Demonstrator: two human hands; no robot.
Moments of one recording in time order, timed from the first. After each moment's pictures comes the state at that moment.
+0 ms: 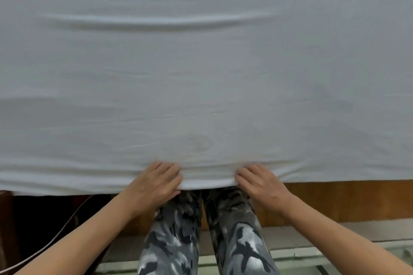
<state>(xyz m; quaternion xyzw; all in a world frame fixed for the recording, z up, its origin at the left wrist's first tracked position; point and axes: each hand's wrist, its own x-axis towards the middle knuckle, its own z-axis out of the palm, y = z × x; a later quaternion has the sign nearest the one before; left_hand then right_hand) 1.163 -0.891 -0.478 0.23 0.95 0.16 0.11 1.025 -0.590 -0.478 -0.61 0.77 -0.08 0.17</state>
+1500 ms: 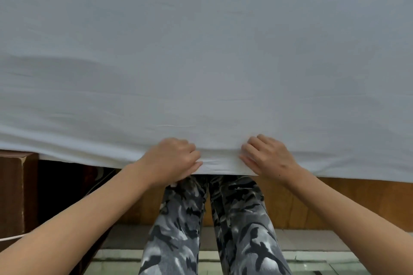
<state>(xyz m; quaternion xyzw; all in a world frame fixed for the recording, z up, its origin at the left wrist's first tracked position) 1.150 -0.922 -0.440 0.18 0.95 0.21 0.17 1.019 -0.669 -0.469 -0.60 0.79 -0.10 0.12</state>
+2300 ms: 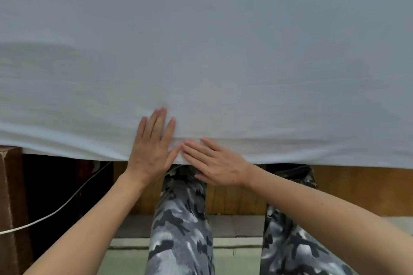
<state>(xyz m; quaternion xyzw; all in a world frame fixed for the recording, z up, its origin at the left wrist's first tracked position) 1.206 -0.905 -0.507 -0.05 0.99 0.12 0.03 1.093 -0.708 -0.509 -0.74 0.66 -0.05 0.13</state>
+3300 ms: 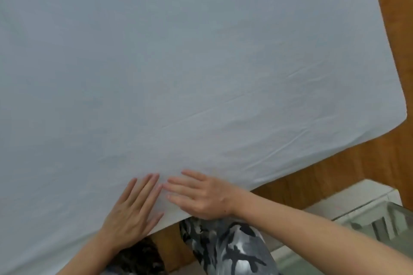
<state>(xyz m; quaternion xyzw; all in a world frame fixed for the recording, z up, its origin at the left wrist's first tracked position) 0.911 -0.539 -0.470 0.26 0.95 0.17 0.05 0.819 -0.303 -0.468 -0.61 0.76 -0.19 0.14</state>
